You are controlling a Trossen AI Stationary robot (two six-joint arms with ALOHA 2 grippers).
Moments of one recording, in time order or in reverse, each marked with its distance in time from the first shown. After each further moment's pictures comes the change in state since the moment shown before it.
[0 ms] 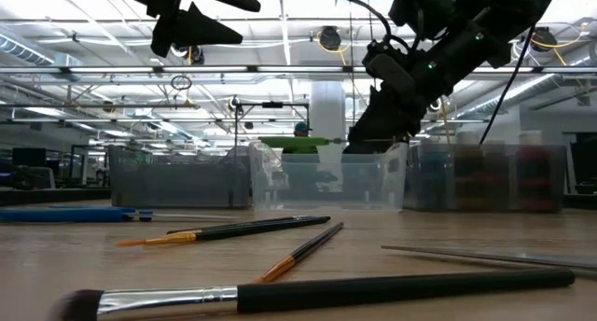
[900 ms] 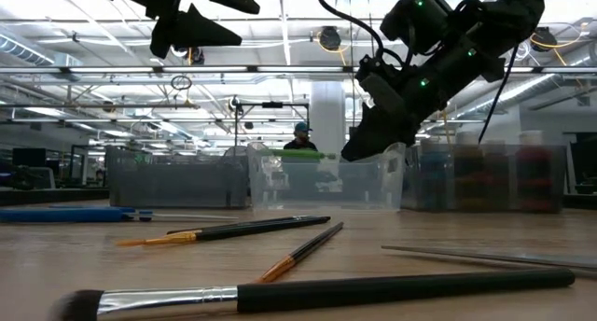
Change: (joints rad) left arm 0.000 0.000 0.000 -0.016 0.001 -0.007; right arm 0.008 0.103 0.001 0.079 0.026 -0.013
